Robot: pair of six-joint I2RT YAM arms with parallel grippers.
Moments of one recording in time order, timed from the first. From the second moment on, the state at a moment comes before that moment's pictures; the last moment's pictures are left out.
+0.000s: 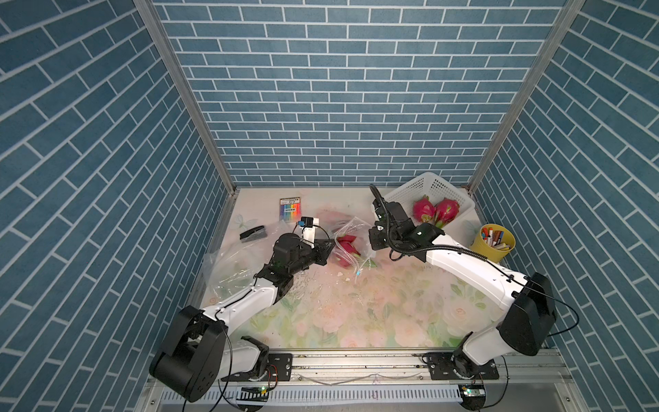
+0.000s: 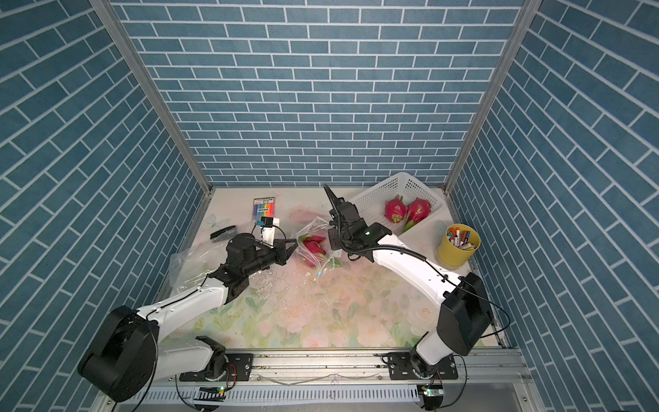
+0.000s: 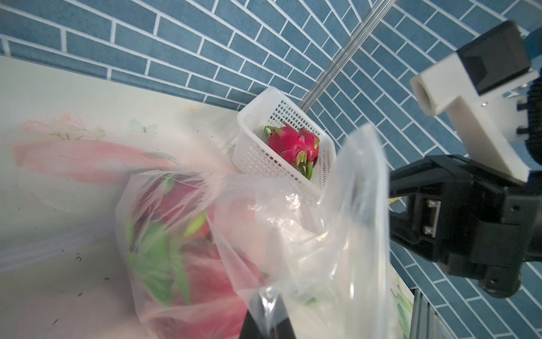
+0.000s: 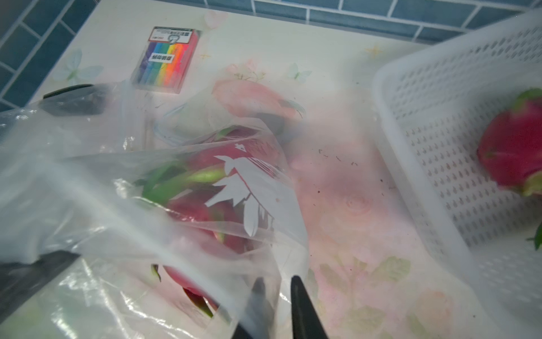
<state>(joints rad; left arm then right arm) -0.45 1.26 0.56 0.43 0.39 -0.52 0.78 1.54 1.33 -0.60 0.13 0.33</state>
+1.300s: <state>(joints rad) -0.53 1.33 0.57 0.45 0.42 -0.51 0.82 1.72 1.16 -0.37 -0.11 0.28</state>
